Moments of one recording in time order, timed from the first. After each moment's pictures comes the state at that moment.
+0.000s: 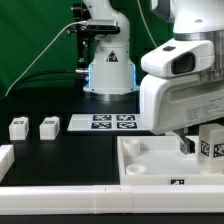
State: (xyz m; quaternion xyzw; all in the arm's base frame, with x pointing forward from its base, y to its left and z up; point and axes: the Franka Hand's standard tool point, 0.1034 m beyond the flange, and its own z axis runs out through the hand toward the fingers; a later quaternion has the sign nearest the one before) arm 0.608 0.115 0.065 -0.99 -0.16 -0.01 0.06
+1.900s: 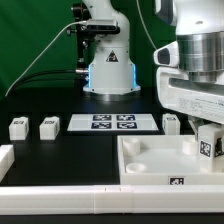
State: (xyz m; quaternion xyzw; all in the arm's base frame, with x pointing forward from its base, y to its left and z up) arm 0.602 0.122 0.061 -0.83 0.55 0.02 0.06
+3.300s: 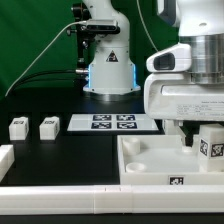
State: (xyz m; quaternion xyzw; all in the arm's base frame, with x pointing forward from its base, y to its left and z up) arm 0.600 0.123 0.059 -0.98 0.20 0.00 0.06
